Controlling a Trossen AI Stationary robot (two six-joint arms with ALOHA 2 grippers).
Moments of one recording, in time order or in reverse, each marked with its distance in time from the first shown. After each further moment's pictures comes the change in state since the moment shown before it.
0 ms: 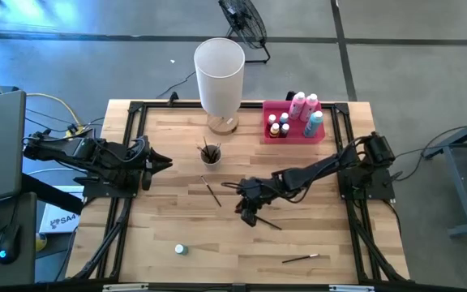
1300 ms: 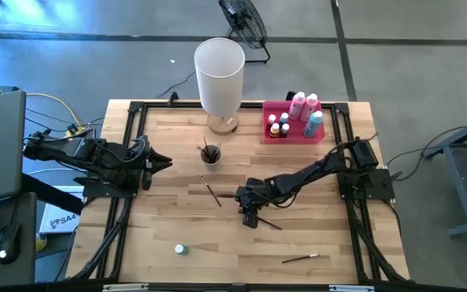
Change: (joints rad) left arm 0.000 0.000 0.000 -0.015 -0.010 -0.001; right arm -0.007 0.163 0.001 -0.029 0.072 -0.230
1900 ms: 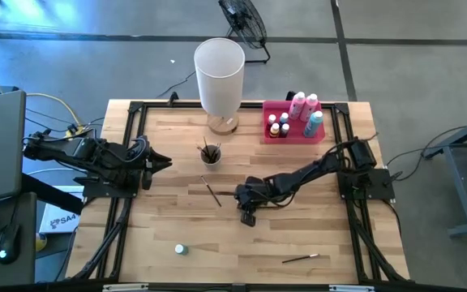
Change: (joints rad) left arm 0.000 0.000 0.000 -0.014 -0.008 -0.030; right arm -0.006 0.042 0.003 -0.010 0.036 0.002
